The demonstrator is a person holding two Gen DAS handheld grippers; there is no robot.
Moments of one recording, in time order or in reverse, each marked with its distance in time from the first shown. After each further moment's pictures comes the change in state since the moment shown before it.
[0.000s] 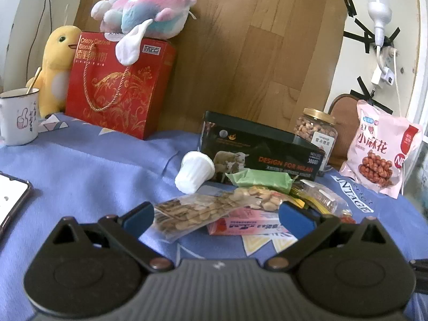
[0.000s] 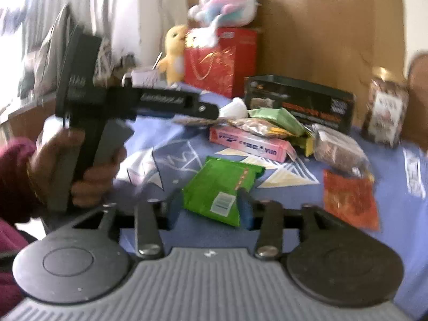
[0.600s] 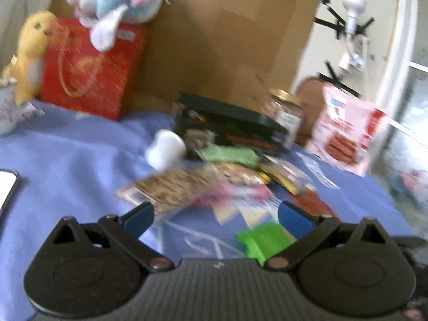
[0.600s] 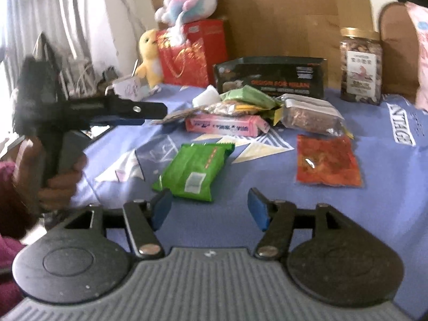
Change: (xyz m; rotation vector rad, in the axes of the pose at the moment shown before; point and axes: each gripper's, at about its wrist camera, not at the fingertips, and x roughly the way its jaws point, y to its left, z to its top) left arm -0.027 0.003 0.002 0.019 0.138 -0.188; right arm -0.014 -0.026 -0.013 0.130 0.048 0.008
